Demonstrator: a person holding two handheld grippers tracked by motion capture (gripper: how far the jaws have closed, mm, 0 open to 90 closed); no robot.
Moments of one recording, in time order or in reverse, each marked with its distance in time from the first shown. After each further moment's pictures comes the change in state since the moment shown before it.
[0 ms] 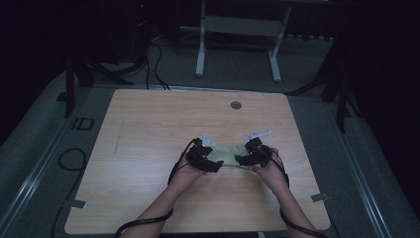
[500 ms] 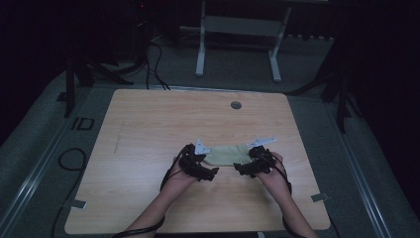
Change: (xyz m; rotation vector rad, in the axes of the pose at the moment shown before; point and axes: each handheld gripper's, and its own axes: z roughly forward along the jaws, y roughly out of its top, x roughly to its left) left arm -0.004 -0.024 -0.021 -0.020 0.023 0.012; right arm 0.008 -0.022 -0.012 -0.062 0.049 -0.025
